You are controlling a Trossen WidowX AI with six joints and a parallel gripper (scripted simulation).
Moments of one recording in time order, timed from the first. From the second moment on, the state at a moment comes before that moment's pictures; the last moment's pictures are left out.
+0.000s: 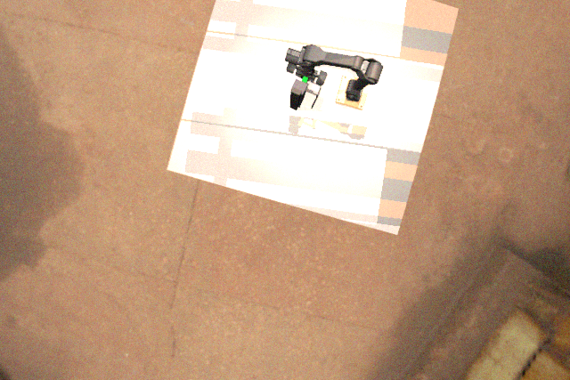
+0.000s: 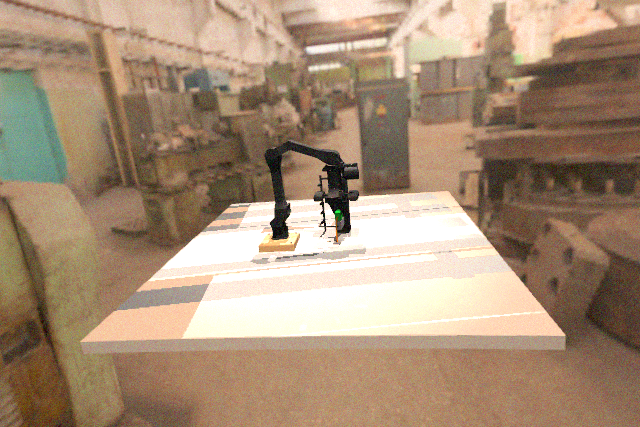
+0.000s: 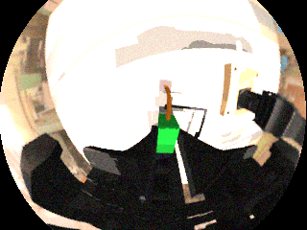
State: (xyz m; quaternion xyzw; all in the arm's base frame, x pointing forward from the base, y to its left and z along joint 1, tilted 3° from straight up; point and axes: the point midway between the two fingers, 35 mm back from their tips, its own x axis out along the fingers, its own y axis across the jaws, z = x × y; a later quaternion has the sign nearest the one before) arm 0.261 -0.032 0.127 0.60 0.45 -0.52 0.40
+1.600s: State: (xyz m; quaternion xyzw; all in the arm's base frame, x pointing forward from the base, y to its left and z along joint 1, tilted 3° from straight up) arm 0.232 -0.121 0.135 0.59 0.42 -0.56 0.41
